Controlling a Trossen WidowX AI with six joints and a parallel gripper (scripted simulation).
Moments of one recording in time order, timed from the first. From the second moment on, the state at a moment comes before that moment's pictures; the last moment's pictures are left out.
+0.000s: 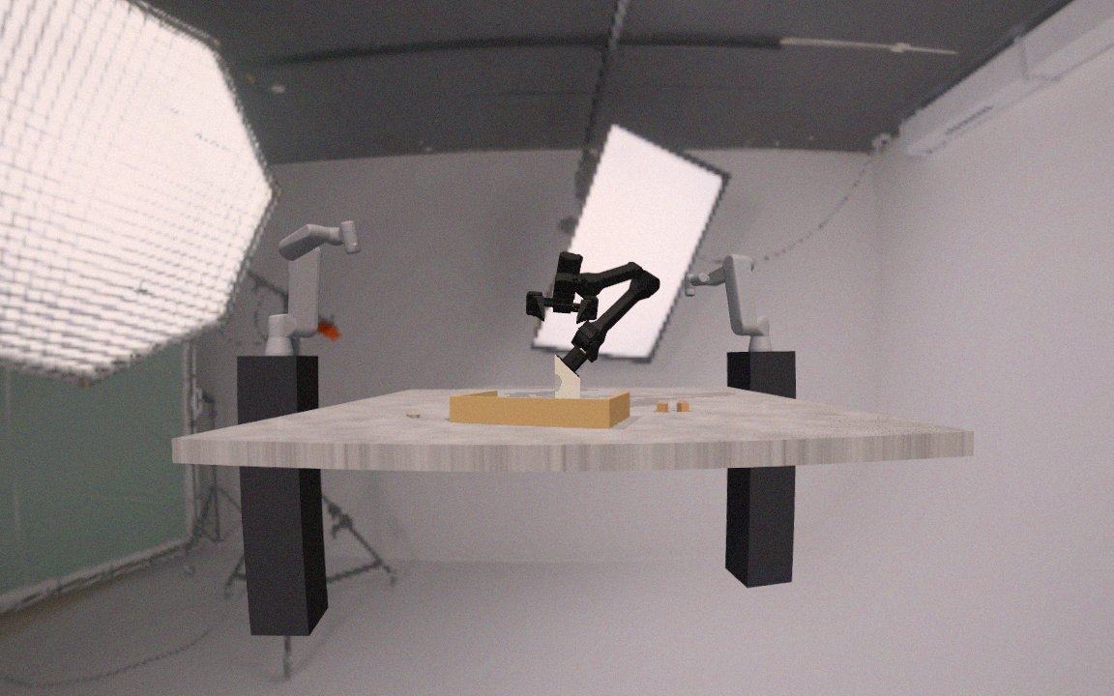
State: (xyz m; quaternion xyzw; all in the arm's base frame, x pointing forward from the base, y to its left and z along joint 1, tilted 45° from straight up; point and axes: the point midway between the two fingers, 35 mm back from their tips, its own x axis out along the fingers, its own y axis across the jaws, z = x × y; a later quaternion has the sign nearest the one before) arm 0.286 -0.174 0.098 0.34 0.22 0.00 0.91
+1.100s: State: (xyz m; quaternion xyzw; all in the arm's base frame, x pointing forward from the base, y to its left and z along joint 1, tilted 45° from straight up) arm 0.367 -0.136 0.080 0.44 0.41 0.05 0.80
